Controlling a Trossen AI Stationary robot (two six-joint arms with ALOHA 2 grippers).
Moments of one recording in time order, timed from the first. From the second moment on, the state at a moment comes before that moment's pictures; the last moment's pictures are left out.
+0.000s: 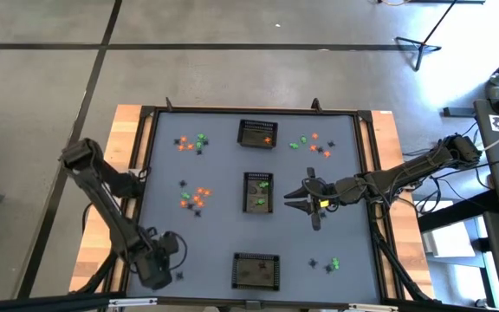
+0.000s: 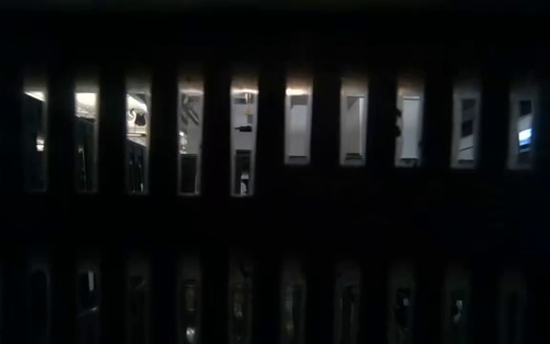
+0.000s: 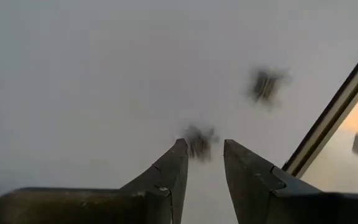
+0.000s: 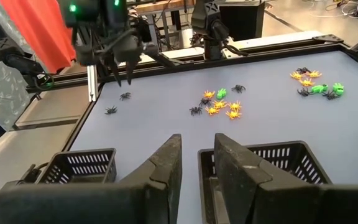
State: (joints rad) left arm -0.98 1.56 0.95 -0.74 0.02 -1.52; right arm 0.35 1.10 0.57 0.27 0.26 0.25
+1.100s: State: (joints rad) left arm -0.99 1.75 0.95 -0.68 0.05 -1.58; right arm 0.35 1.10 0.57 0.27 0.26 0.25
